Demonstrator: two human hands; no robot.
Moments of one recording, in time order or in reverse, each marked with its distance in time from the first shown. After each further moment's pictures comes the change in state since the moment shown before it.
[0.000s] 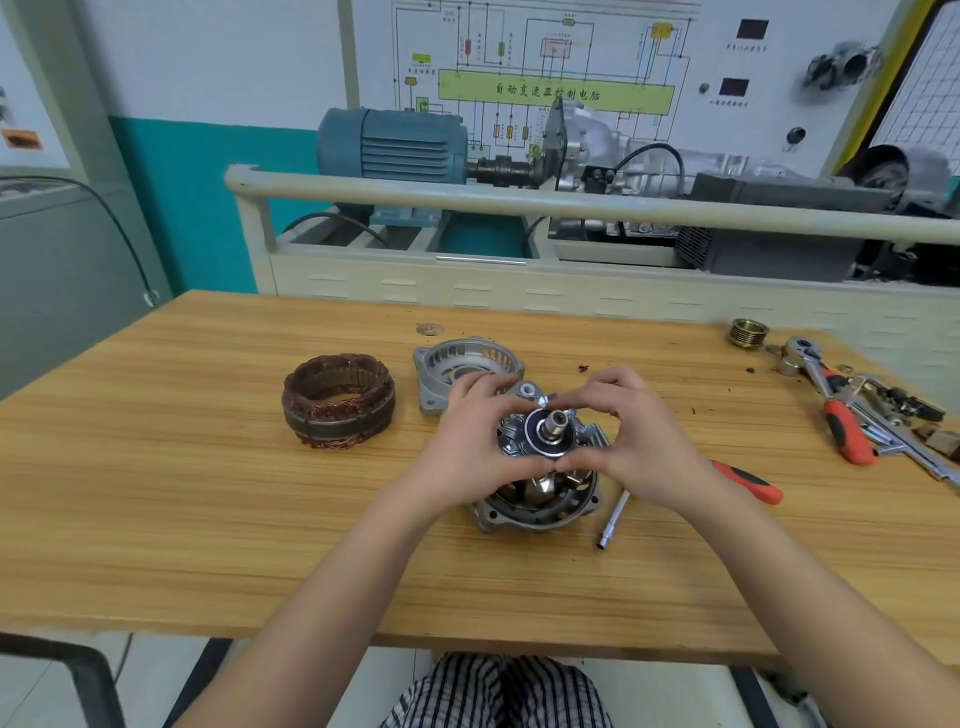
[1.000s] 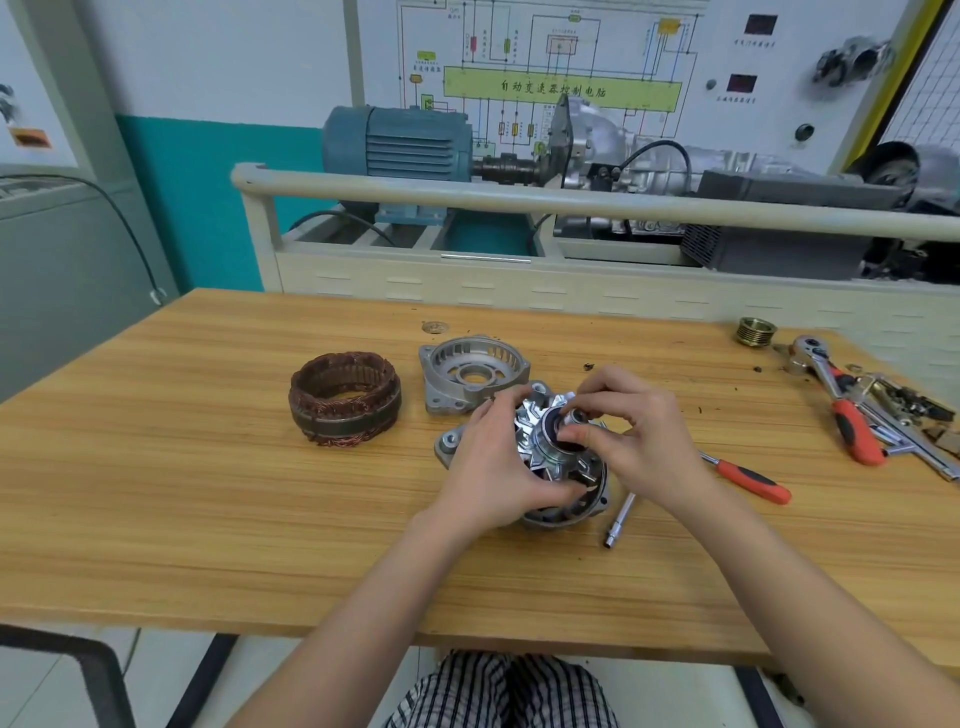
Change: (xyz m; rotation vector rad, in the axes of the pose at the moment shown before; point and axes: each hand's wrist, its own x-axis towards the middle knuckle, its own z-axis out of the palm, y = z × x) left_hand -0.008 -0.004 0.034 -0.167 0.071 -0.125; right_hand 0.003 0.003 0.011 0.038 0.195 -0.226
